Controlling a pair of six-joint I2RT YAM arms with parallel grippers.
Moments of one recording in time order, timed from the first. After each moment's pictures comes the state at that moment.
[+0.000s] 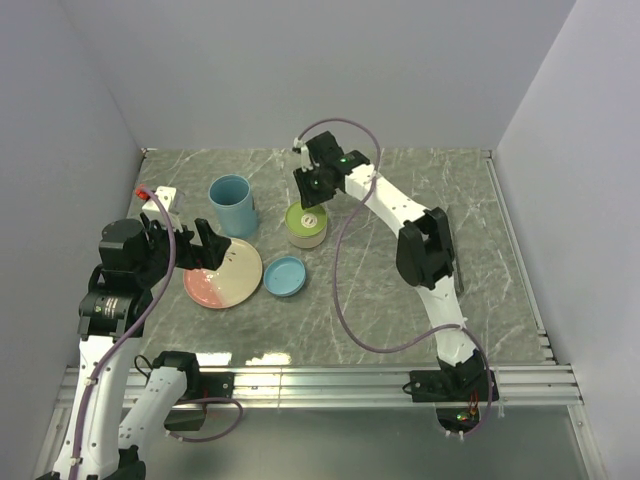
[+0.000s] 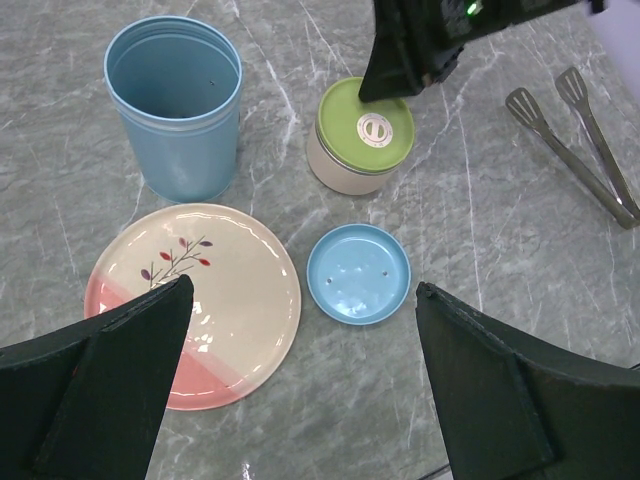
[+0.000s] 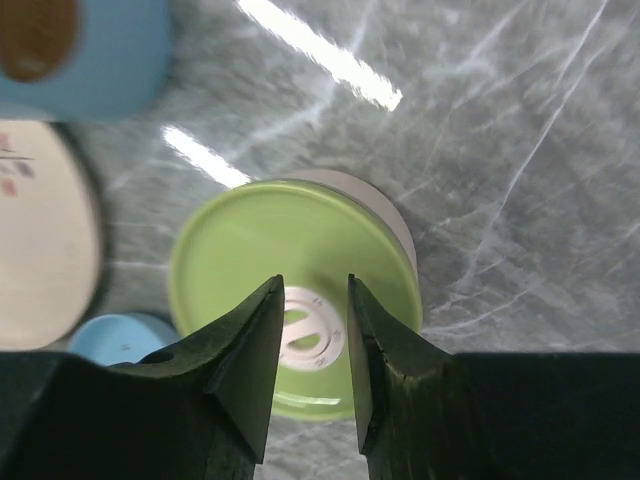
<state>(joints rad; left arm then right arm) -0.07 0.68 1.00 -0.67 0.32 -0.15 0.58 2.29 2.18 -0.78 -0.18 0.10</state>
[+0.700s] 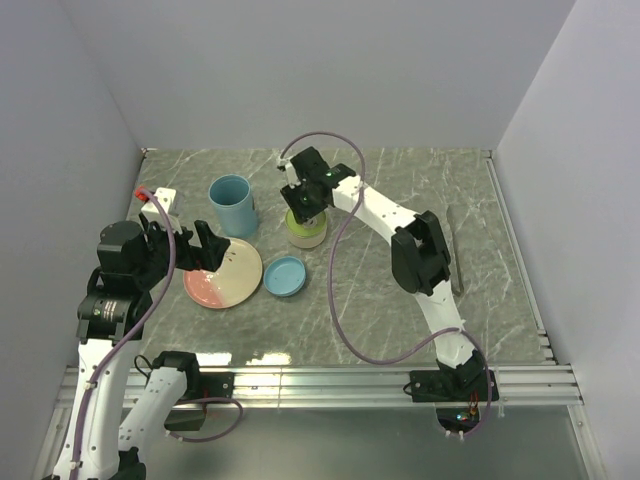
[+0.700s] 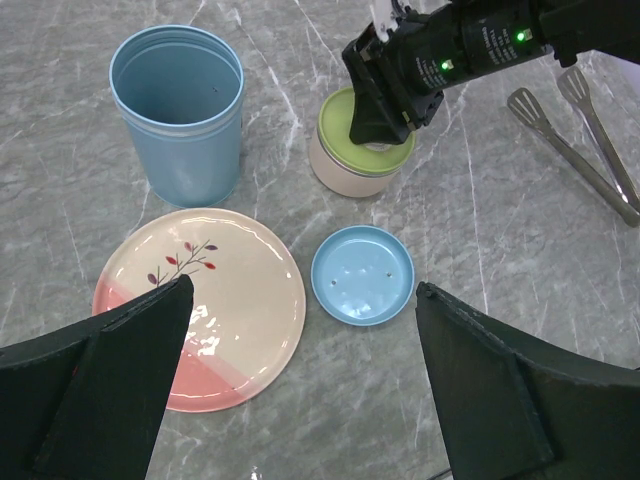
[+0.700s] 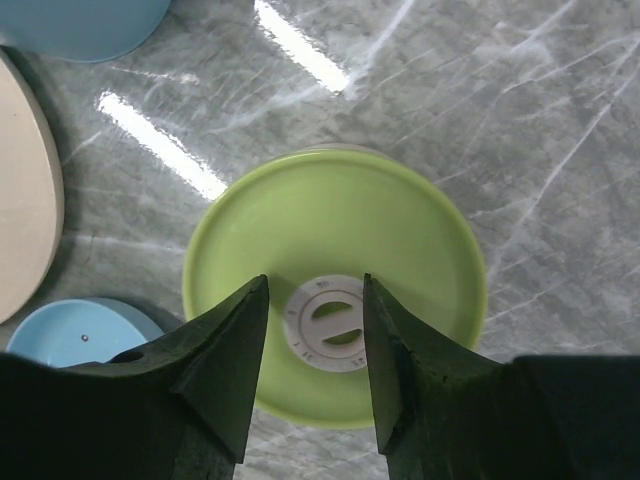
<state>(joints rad) -0.07 0.66 1.00 -0.67 0.32 -0.13 0.66 2.29 2.07 -0.74 -0.08 0.01</state>
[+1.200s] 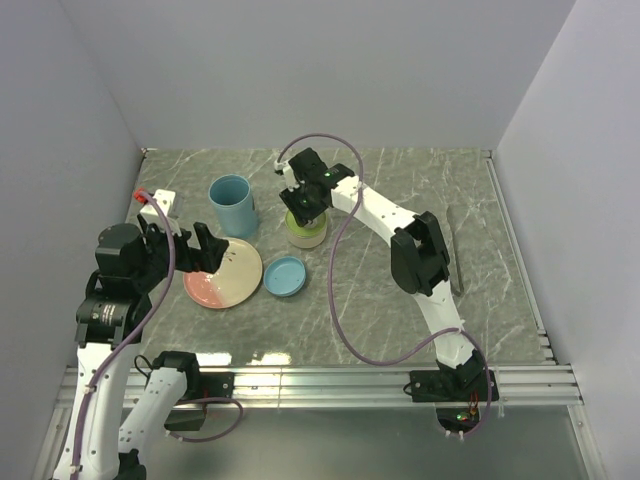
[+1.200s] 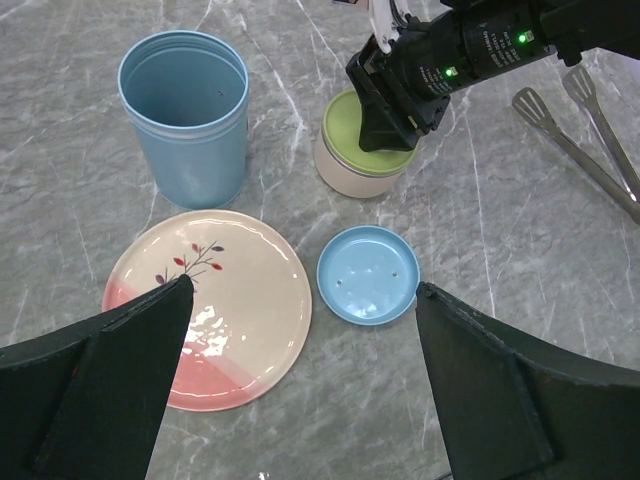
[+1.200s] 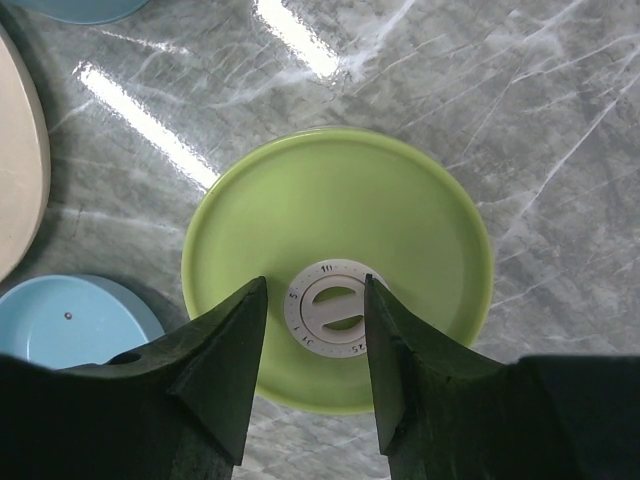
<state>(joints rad) -0.07 0.65 1.00 -0.68 0.32 -0.11 0.67 2.29 2.08 -0.79 -0.06 -0.06</state>
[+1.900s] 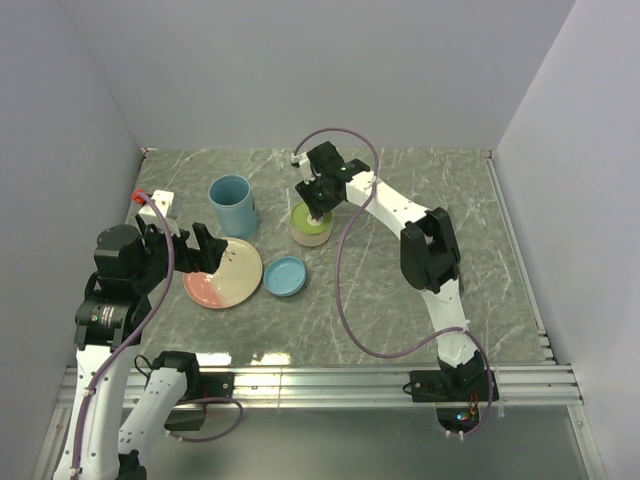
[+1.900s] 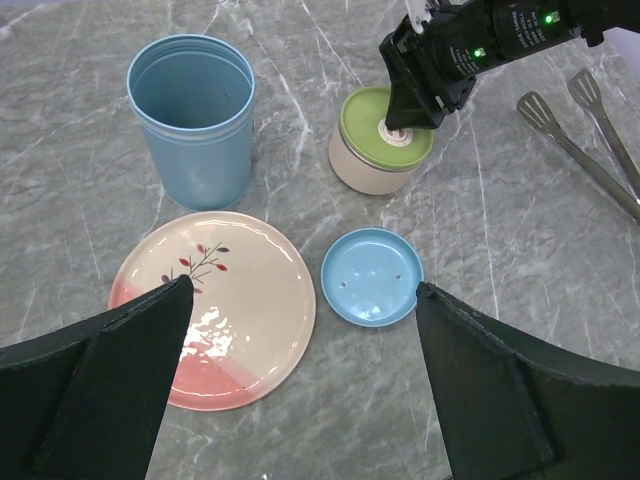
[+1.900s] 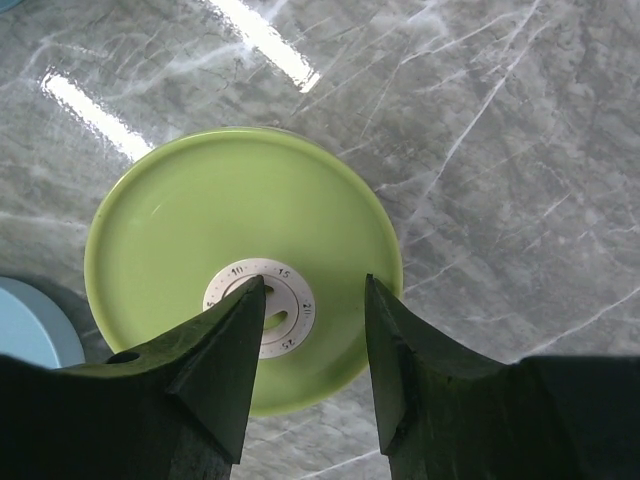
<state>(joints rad) -0.07 0.64 1.00 -0.68 0.30 -0.11 0.59 2.26 2.01 -0.74 -0.05 -0.12</state>
